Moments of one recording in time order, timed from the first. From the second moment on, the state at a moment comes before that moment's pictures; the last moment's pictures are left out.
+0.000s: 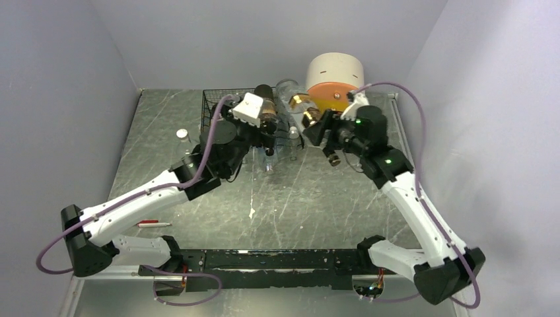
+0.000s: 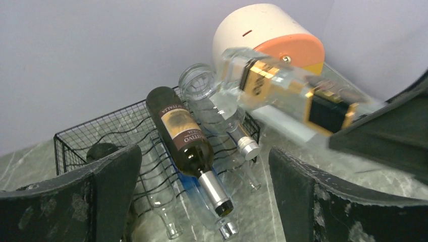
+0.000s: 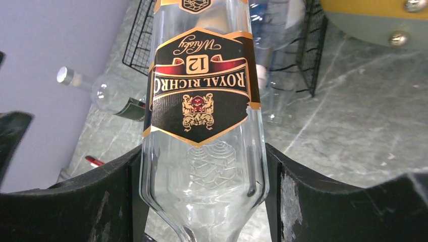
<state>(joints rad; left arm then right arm) -1.00 1.24 1.20 0.05 -0.58 0.04 0.35 1.04 1.13 -0.44 -0.21 0.46</state>
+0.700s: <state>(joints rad) -1.00 0.84 1.21 -0.22 -0.68 -0.12 0.89 1.75 1.50 -0.26 0.41 0.51</state>
